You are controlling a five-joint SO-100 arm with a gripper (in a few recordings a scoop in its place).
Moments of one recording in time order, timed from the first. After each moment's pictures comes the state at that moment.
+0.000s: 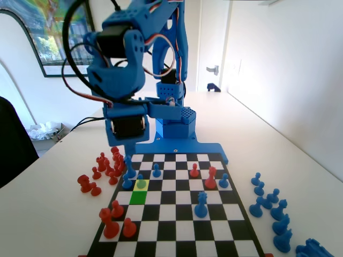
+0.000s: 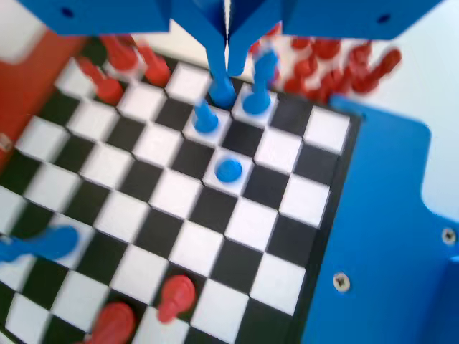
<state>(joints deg) 21.9 91.8 124.4 51.4 -42.8</state>
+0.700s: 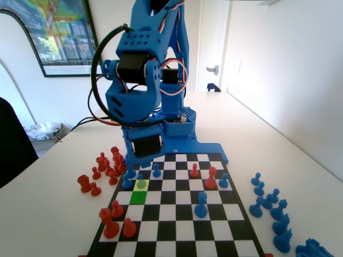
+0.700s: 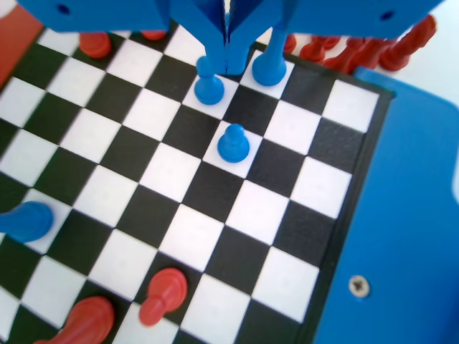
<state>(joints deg) 20.0 87.2 125.4 46.4 -44.3</state>
